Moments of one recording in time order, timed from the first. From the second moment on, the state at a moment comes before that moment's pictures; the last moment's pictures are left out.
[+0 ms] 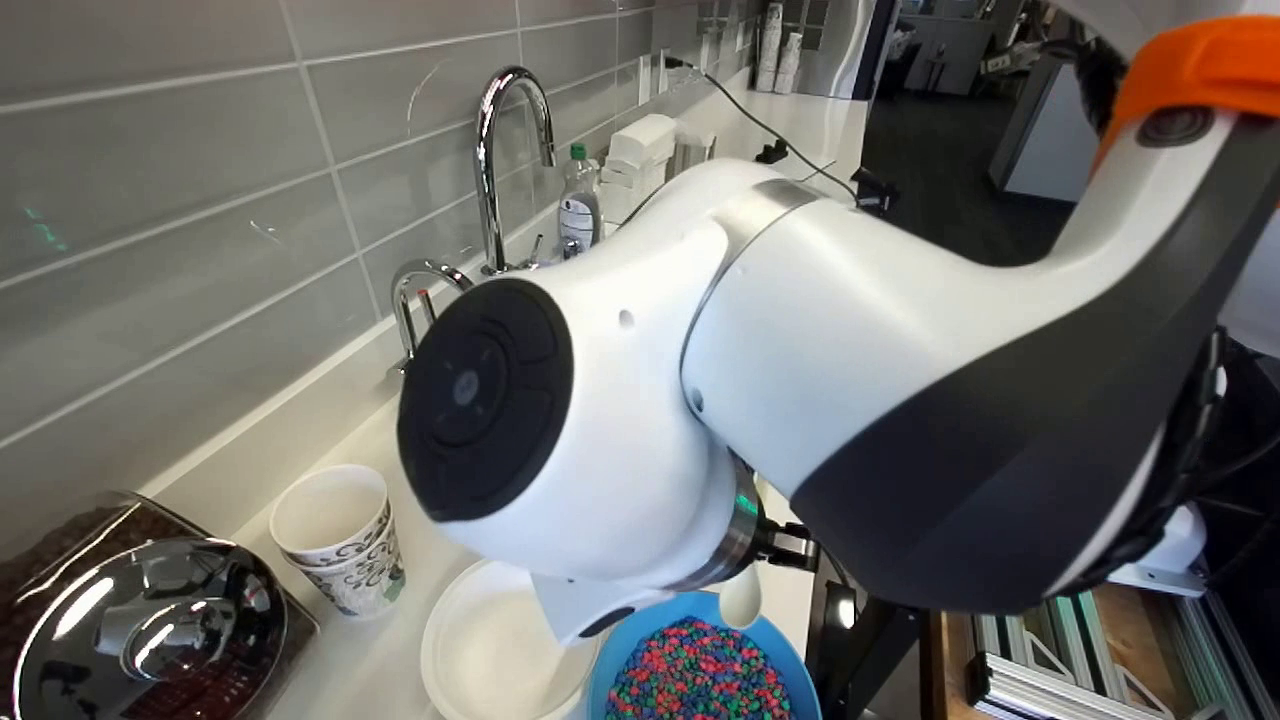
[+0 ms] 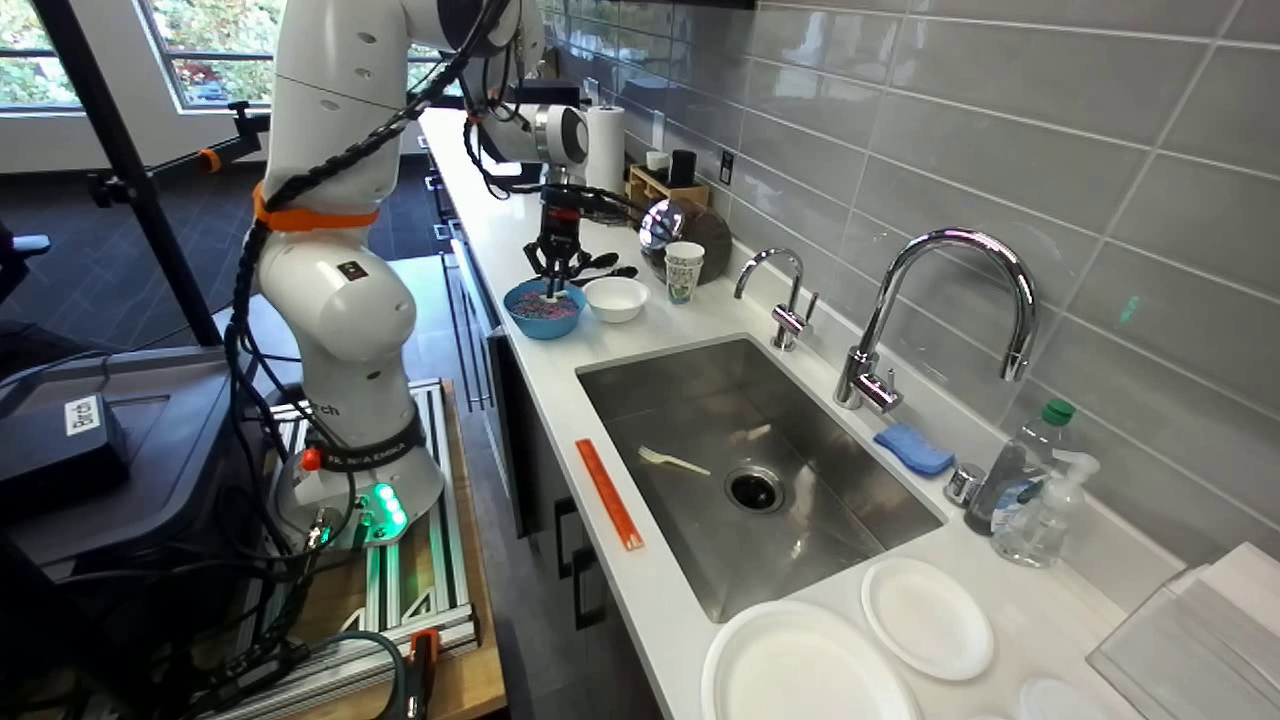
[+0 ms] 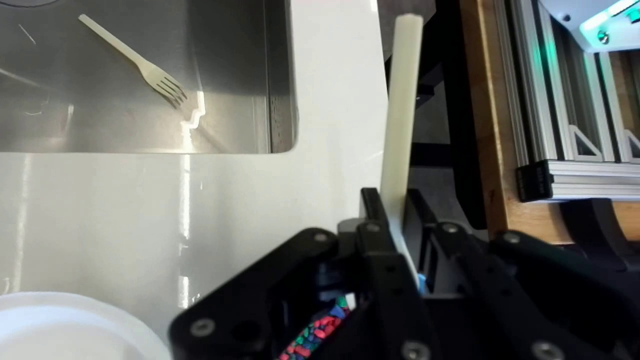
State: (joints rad) arm 0.44 0.32 0.43 -2.05 -0.31 1.72 -0.58
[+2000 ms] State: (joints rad) arm 0.54 0.66 0.43 -1.69 -0.38 1.51 -0.55
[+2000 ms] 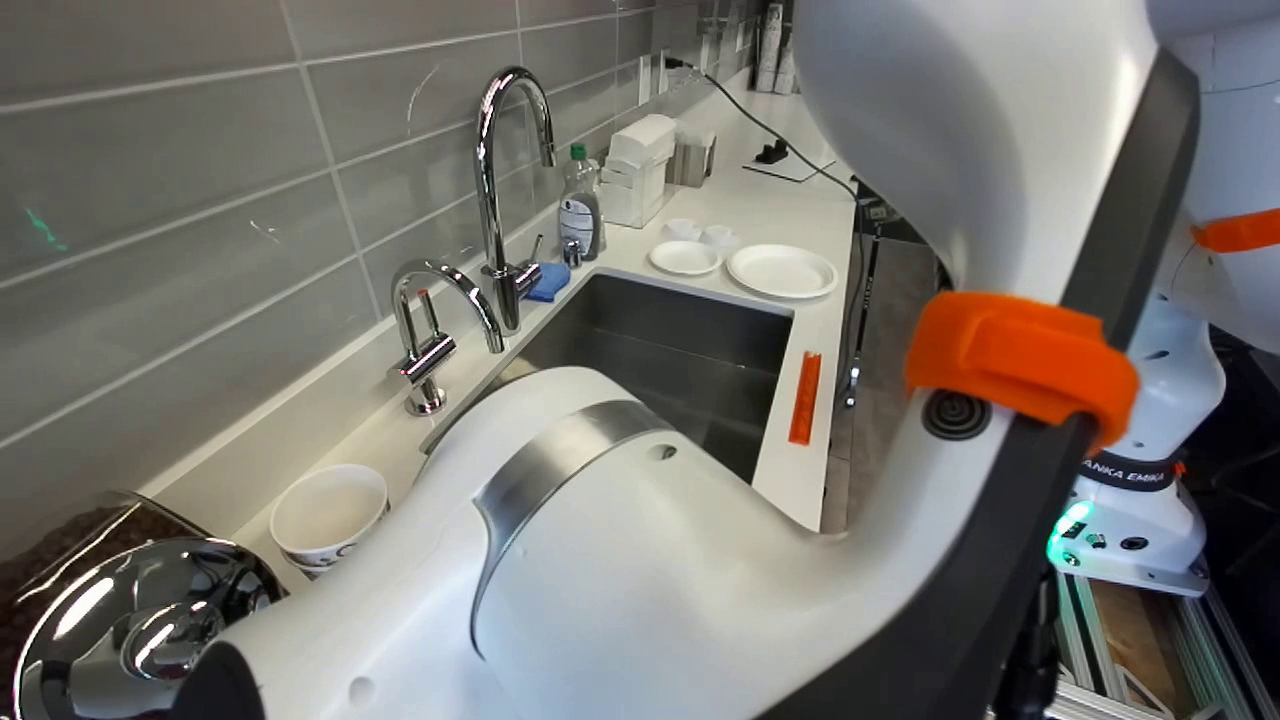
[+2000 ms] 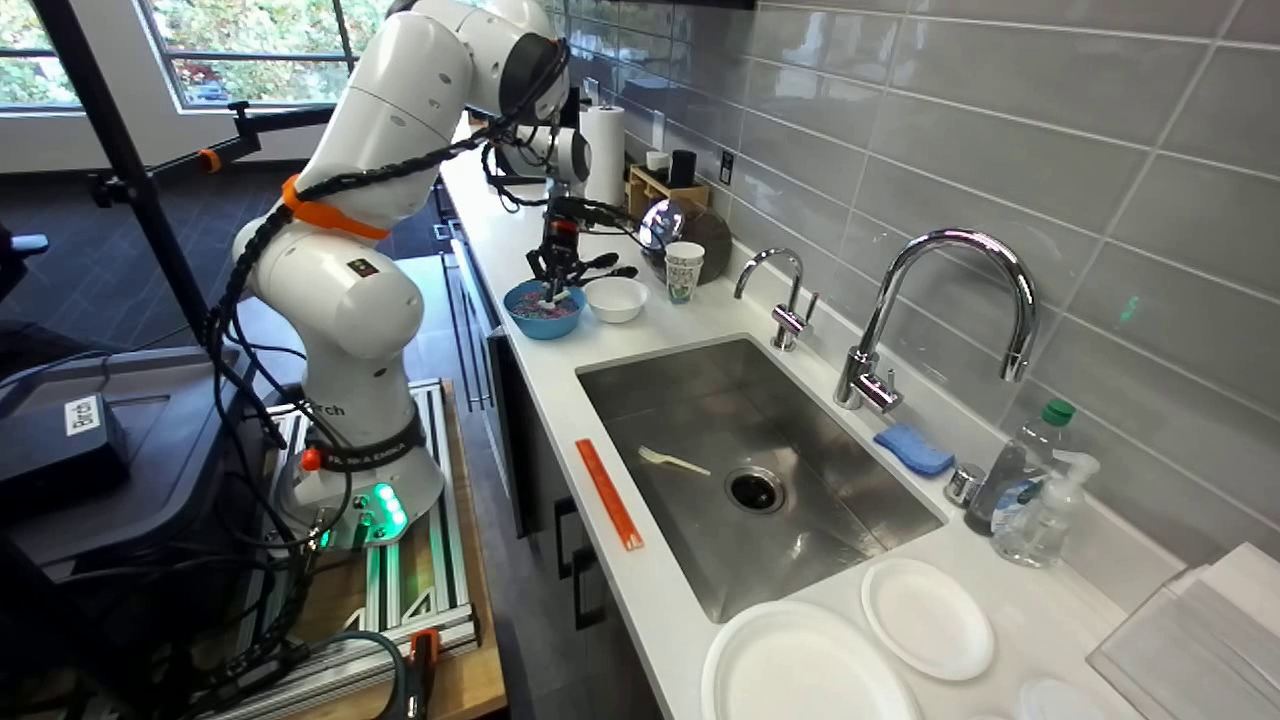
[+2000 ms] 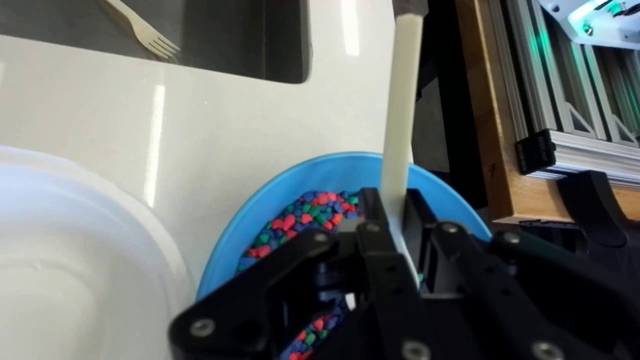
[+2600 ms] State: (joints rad) arm 0.54 0.70 0.42 -1.64 -0.32 1.39 -0.46
